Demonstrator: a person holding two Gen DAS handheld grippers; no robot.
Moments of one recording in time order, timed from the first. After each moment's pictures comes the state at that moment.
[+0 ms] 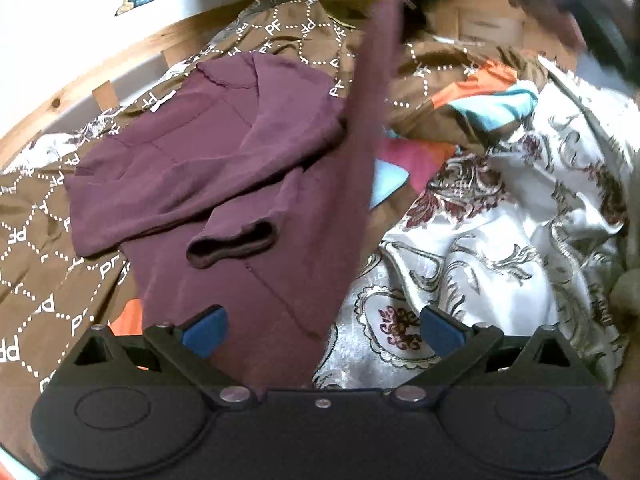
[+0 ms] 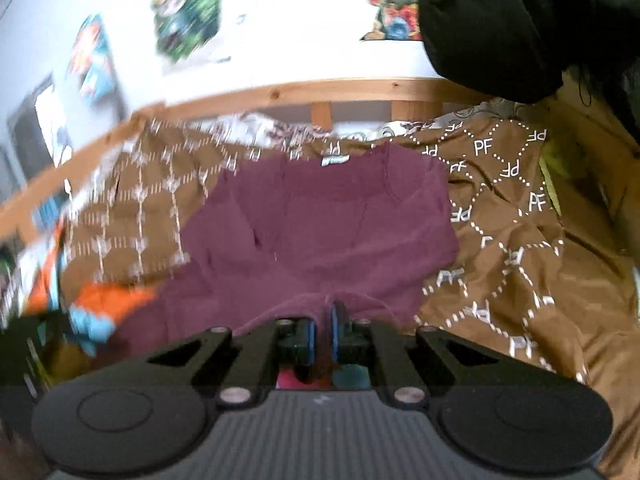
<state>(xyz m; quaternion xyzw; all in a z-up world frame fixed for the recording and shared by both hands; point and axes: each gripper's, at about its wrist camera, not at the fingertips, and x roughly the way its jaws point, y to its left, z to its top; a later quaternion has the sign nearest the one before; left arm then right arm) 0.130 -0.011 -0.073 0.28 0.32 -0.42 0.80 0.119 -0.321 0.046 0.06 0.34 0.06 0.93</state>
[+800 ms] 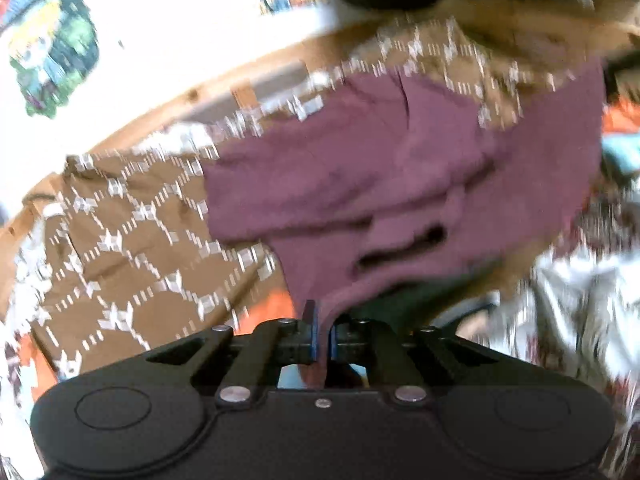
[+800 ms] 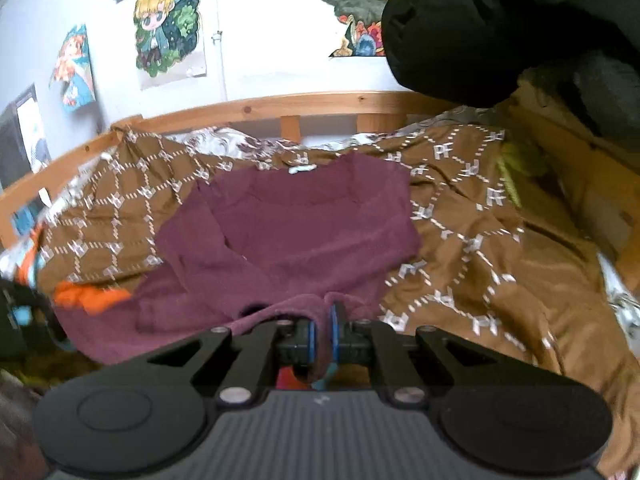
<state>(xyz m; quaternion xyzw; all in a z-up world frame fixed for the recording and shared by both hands) 0.168 0.037 -0.054 0.24 0.26 -0.26 0.90 0.061 -0.320 0.014 0.04 0.30 0.00 0.95</state>
